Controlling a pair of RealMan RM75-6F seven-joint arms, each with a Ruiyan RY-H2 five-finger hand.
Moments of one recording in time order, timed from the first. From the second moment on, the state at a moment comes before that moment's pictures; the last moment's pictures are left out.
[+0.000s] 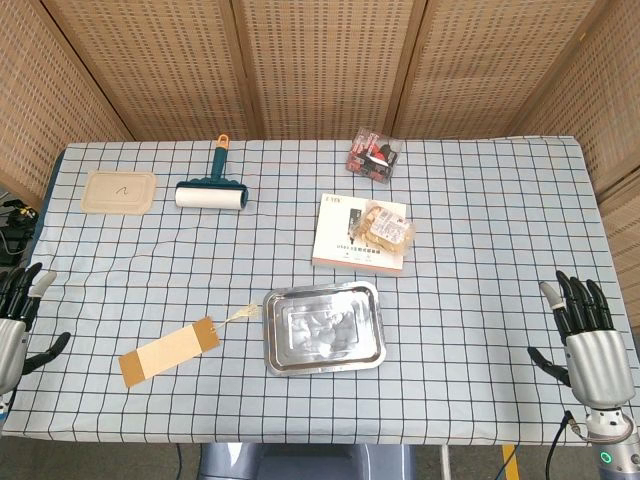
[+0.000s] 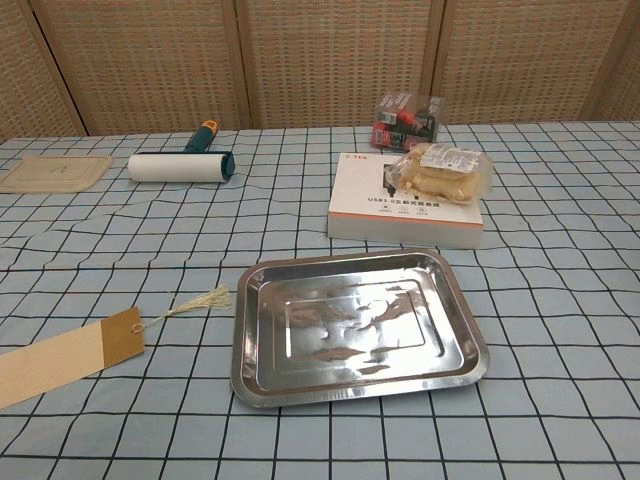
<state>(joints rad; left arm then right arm) -0.08 -1.19 -0.05 -1.50 1.59 1.61 0.02 0.08 -1.23 0.08 -1.45 -1.67 1.68 -0.01</state>
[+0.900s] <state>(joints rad) -0.07 -1.18 -0.05 -1.52 1.58 1.61 0.02 0.10 -1.23 0.07 -1.46 -1.67 1.64 0.01</state>
